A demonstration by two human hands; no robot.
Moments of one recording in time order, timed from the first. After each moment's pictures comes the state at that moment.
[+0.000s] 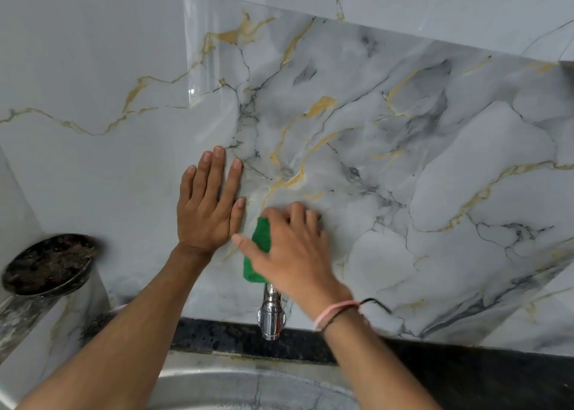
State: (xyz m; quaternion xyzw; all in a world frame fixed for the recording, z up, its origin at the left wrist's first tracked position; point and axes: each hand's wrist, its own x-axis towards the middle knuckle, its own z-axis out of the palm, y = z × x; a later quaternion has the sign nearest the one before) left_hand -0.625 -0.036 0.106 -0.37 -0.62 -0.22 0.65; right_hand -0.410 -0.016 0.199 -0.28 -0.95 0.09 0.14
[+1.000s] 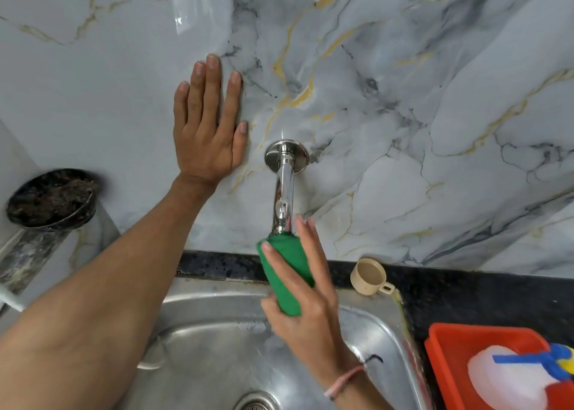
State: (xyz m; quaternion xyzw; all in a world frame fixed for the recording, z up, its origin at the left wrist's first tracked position) left_hand -0.628 -0.034 0.103 -0.37 -0.63 -0.23 0.64; right_hand -0.327 -0.065 0.037 -0.09 -0.87 0.24 0.43
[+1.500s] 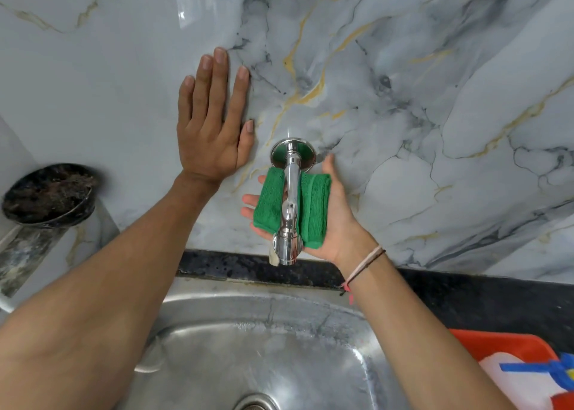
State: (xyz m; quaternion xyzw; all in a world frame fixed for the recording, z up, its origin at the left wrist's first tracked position) left_hand -0.631 -0.033 0.102 -0.36 -0.63 -0.23 0.65; right_hand -0.406 0.021 0.117 -0.16 -0.32 0.94 0.00
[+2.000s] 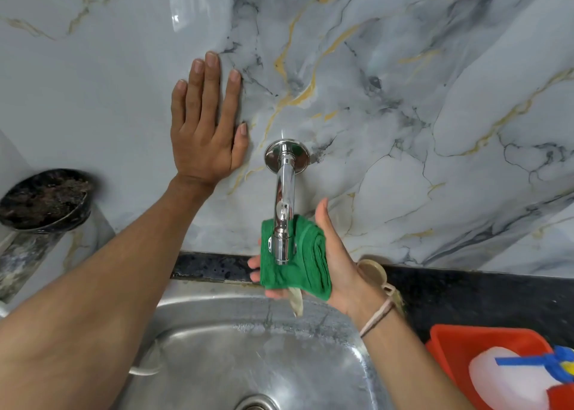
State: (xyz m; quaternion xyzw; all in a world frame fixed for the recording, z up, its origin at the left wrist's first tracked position) left_hand -0.627 -0.035 0.104 -0.36 -0.63 -0.22 0.65; right_hand -0.354 -0.001 0.082 -0.18 -0.46 0.87 -0.01
